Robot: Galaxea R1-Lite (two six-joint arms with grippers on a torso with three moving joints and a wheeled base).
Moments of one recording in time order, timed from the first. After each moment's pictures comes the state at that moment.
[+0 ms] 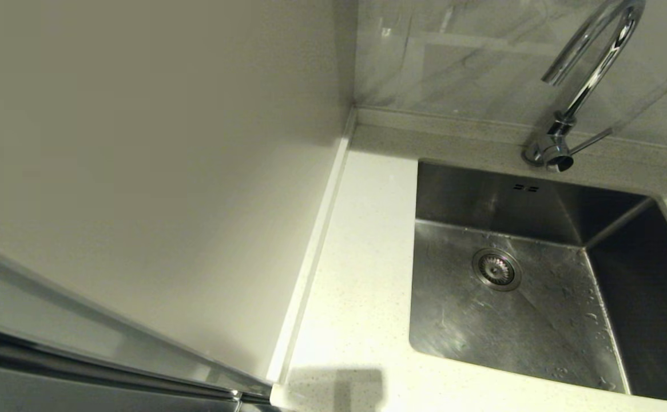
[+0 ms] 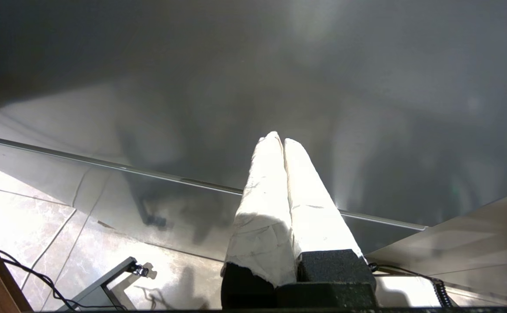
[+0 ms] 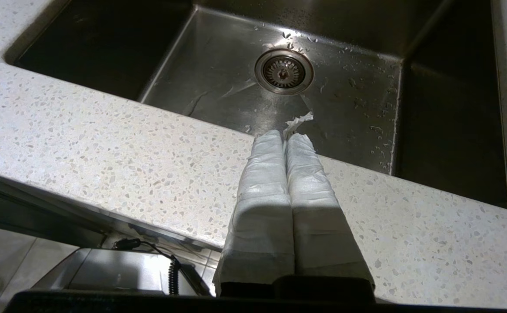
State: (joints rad) left arm 0.00 0.00 0.00 0.00 0.02 -0.02; right arm 0.00 0.00 0.00 0.01 0.01 -0.03
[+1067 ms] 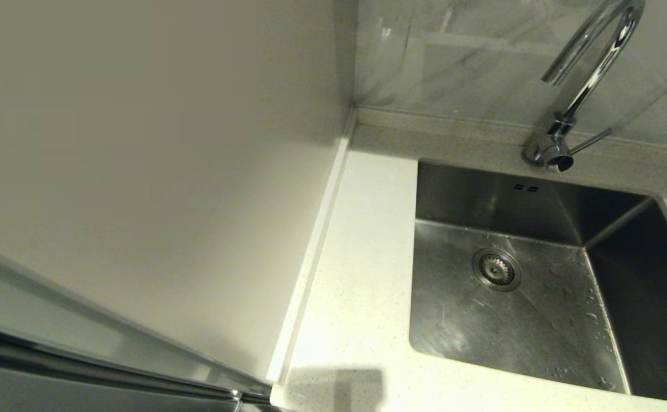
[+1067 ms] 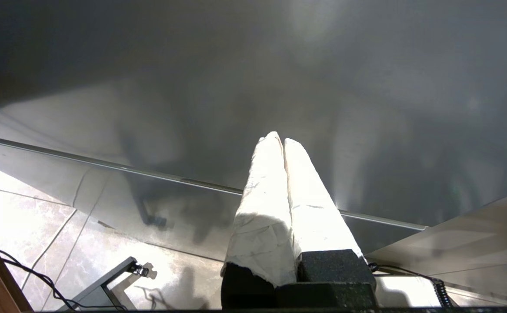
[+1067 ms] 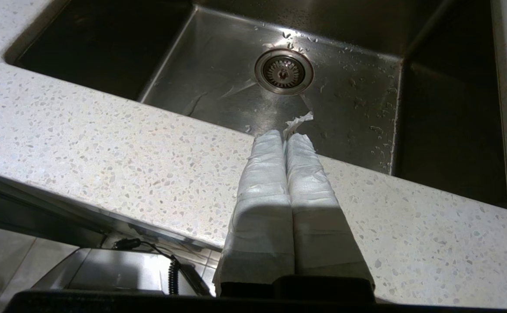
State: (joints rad) left arm 0.00 0.00 0.00 0.00 0.02 -0.02; right arm 0.00 0.00 0.00 0.01 0.01 -0.03
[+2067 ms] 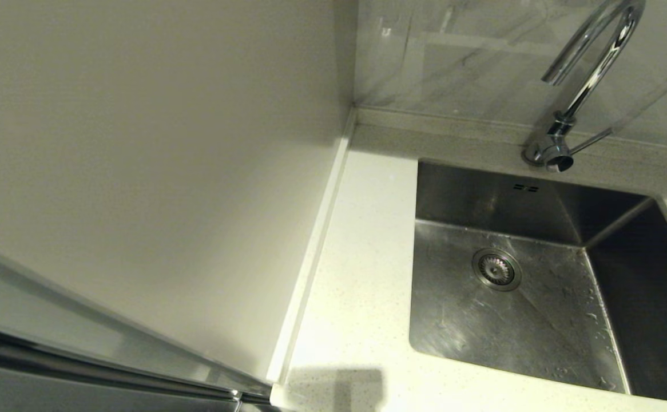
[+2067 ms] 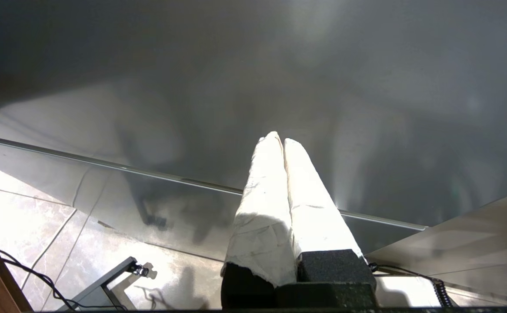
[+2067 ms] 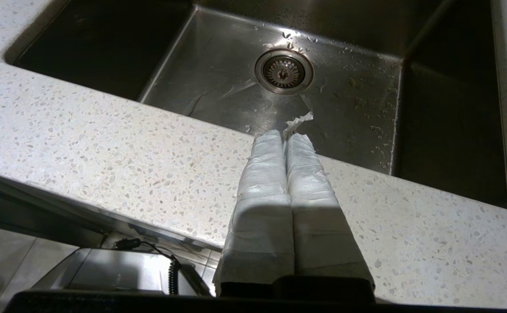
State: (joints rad) left arm 0.00 0.00 0.00 0.00 0.02 -0.02; right arm 0.00 0.00 0.00 0.01 0.01 -0.03
